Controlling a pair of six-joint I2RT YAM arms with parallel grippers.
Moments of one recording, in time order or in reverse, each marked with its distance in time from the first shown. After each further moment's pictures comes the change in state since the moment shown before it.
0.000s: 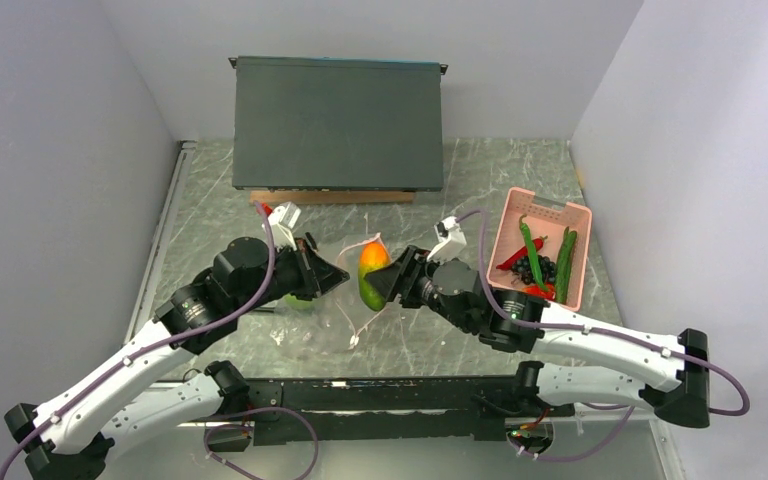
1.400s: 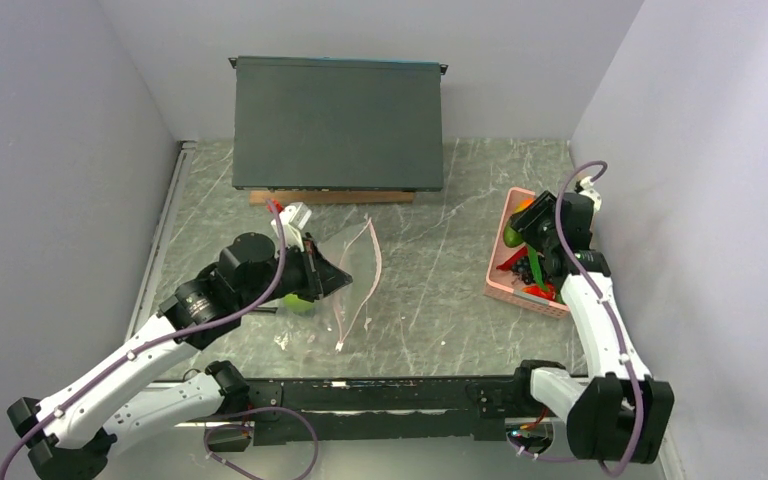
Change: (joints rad) left arm 0.000 0.037 0.027 -0.023 0.053 0.095; right arm -1.268 0.109 -0.043 -0.098 -0.380 -0.391
